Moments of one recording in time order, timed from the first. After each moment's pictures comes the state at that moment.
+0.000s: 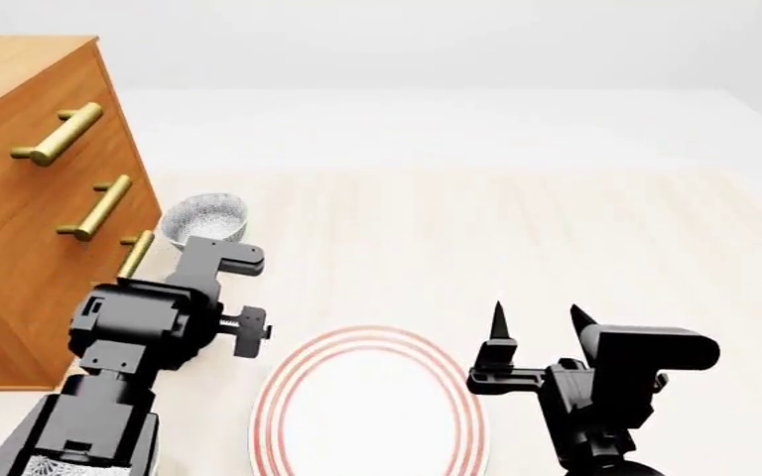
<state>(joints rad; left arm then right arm) -1.00 -0.22 0.31 -0.67 -0.22 -1.17 -0.07 0.09 0.20 -0.04 -0.50 0.36 0.58 0.19</state>
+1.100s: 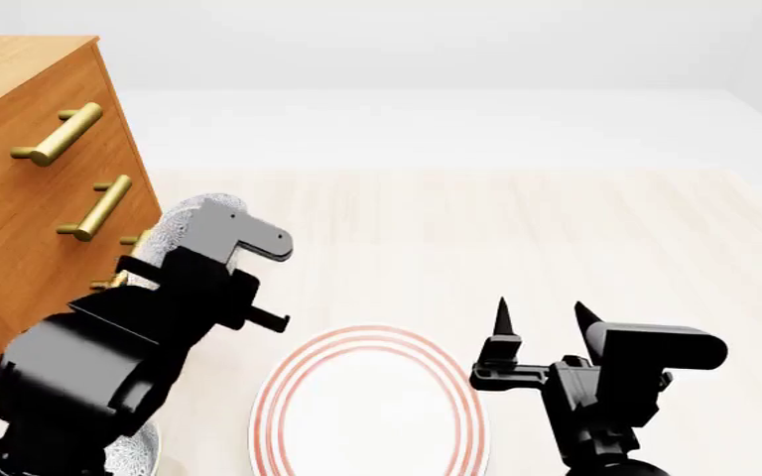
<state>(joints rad) -0.82 -0.37 0.39 0.18 -0.32 -1.38 -0.07 0.10 0.22 -0.05 -0.51 0.39 0.57 0.22</state>
